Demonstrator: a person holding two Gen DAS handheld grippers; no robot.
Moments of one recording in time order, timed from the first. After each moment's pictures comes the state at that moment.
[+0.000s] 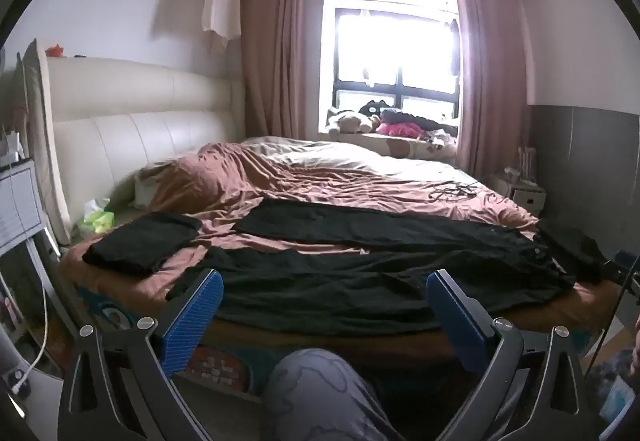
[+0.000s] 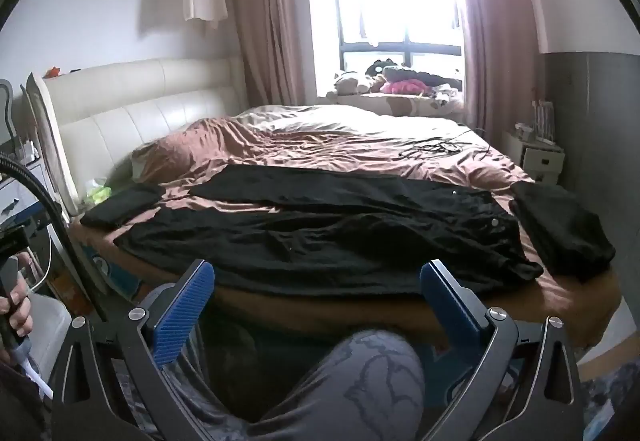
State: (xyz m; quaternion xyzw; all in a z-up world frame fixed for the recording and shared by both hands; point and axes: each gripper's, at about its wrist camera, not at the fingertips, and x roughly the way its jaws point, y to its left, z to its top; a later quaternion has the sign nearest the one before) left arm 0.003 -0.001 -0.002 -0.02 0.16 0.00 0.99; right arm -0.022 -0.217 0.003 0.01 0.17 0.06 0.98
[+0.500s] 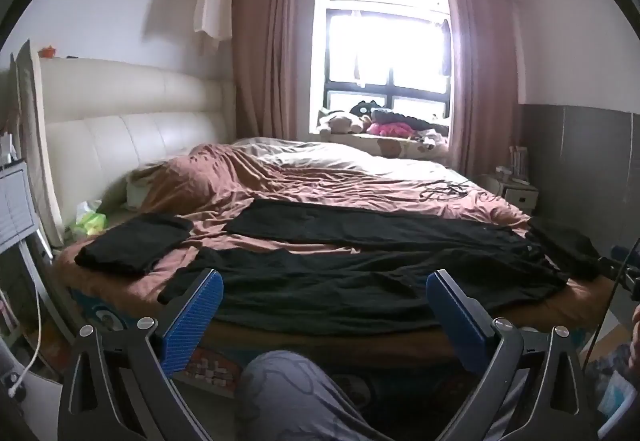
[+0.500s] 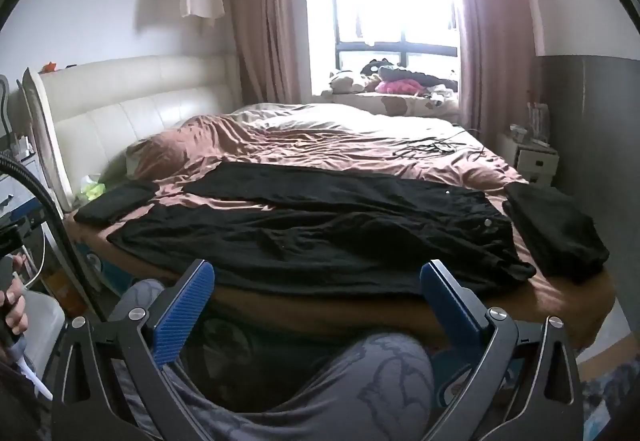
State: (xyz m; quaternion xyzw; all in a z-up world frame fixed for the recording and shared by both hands) left arm -0.002 -0.004 0.002 -0.02 0.16 -0.01 0.99; right arm -0.026 -0.220 0.000 0.00 0.17 0.05 0.98
